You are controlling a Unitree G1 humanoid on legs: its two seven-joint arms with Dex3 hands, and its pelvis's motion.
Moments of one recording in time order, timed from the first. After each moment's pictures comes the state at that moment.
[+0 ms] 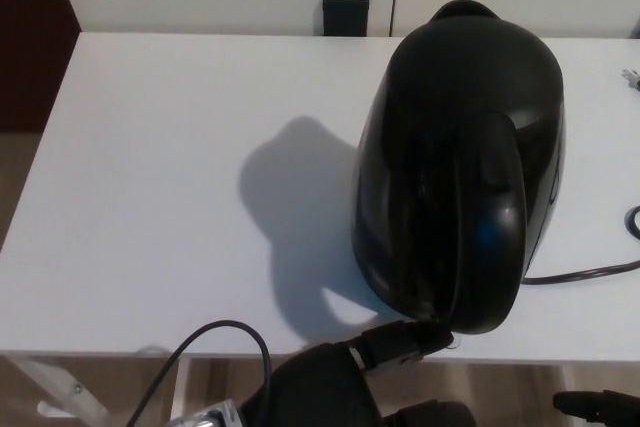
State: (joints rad) left_arm -0.09 0.56 -0.77 -0.08 1.22 -0.45 0.13; right_arm 0.00 -0.36 -0.10 0.89 0.05 -0.15 0.40
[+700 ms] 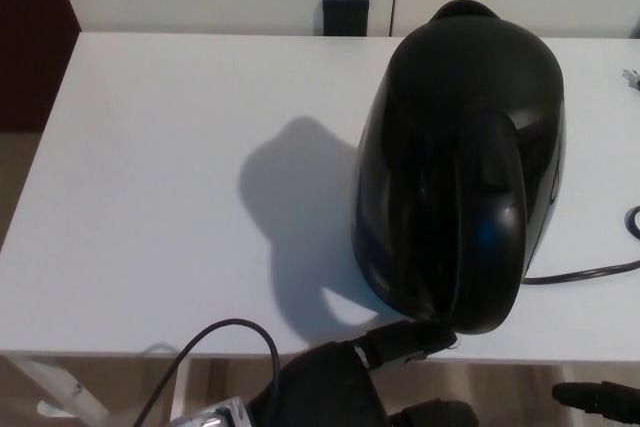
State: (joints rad) left_arm -0.11 0.53 -0.77 -0.07 1.24 -0.45 0.11; right_arm 0.00 -0.36 -0.08 0.86 0.04 -0.14 0.38
